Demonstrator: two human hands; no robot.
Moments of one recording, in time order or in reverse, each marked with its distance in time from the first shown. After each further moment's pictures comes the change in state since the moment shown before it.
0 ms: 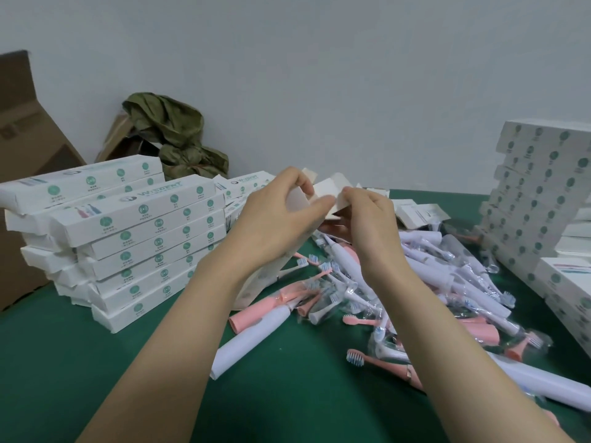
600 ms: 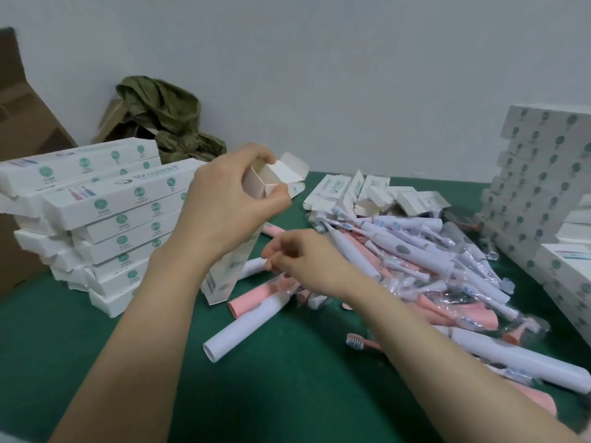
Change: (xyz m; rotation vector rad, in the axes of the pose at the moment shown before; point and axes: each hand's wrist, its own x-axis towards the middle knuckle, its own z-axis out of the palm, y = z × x) left_hand -0.015 -0.010 -0.032 0.188 0.236 0.081; right_hand -0.016 0.049 0.017 -0.661 -0.616 -0.084
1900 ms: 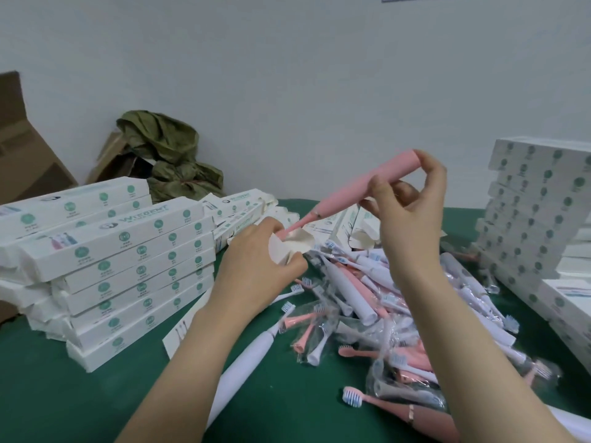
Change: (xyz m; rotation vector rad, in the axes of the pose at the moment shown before) left_hand 0.003 -0.025 0.067 0.091 -0.101 -0.065; right_hand 0.002 -0.013 -0.093 0.502 0.923 -0.246
